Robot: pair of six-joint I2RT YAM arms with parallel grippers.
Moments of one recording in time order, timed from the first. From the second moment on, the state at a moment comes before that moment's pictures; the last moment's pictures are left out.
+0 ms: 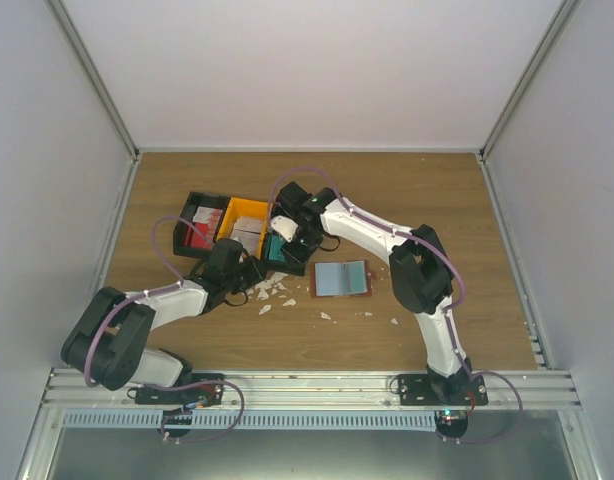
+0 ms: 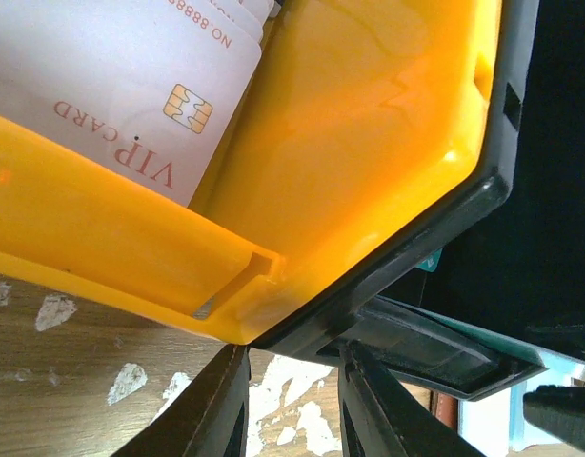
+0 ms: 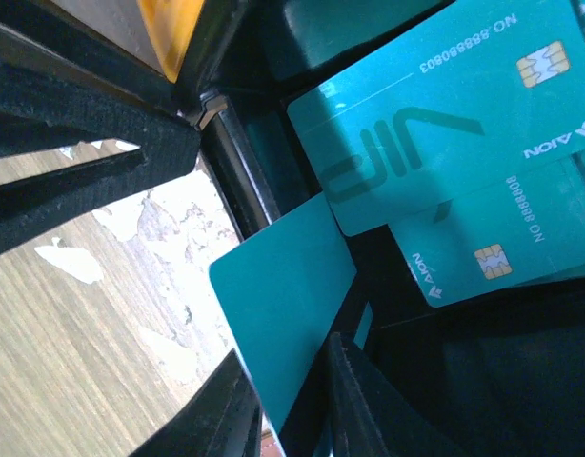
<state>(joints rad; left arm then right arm) -0.43 1.39 0.48 0.16 0.14 -0.88 0.77 2.13 1.80 -1.02 -0.26 -0.20</state>
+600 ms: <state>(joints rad) -0.43 1.15 0.48 0.13 0.15 -0.75 0.75 1.98 1.80 -0.92 -0.19 -0.18</state>
